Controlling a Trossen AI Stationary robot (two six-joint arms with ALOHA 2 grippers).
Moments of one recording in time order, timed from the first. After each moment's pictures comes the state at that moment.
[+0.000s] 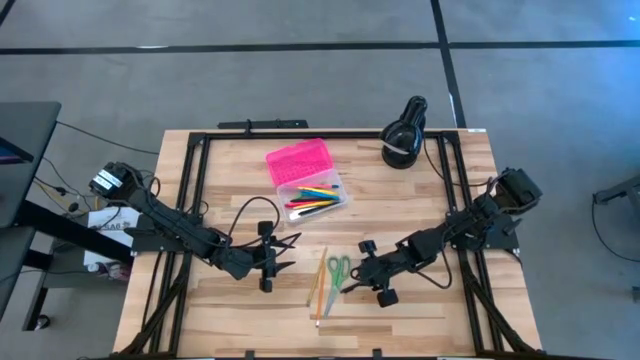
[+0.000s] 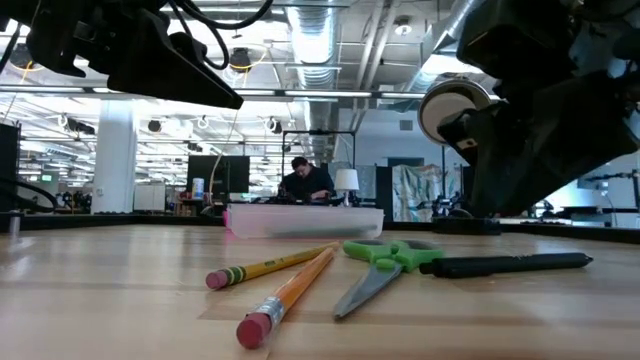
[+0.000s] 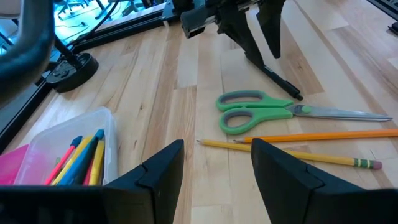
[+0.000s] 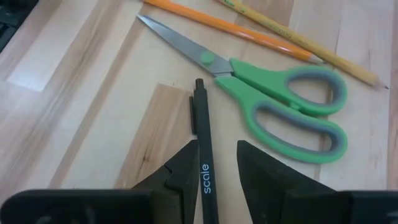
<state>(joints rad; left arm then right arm) -0.52 1.41 0.58 0.32 -0.61 -0.01 0.47 1.64 0.77 -0.01 0.05 0.08</state>
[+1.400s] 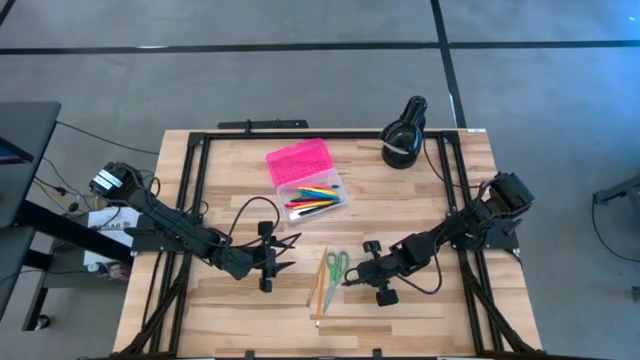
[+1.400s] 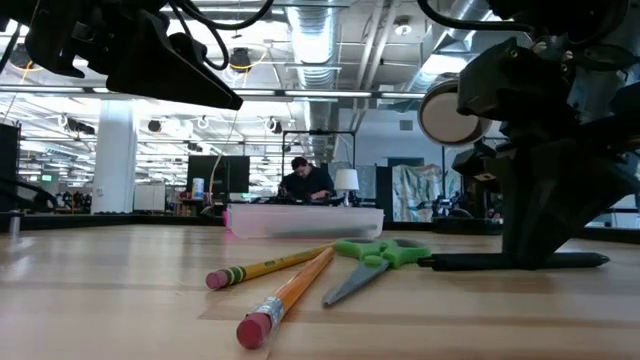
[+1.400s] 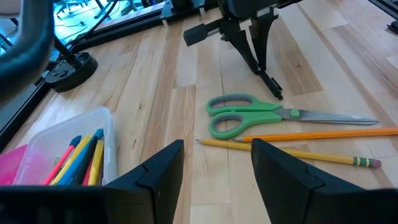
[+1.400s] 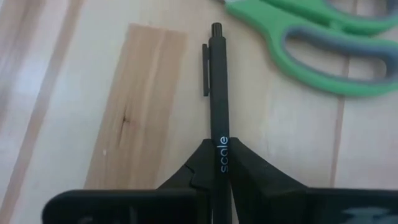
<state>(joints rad) -0.52 1.41 0.58 0.32 -0.60 -0.02 0.46 1.74 0.79 -0.19 0.04 0.20</state>
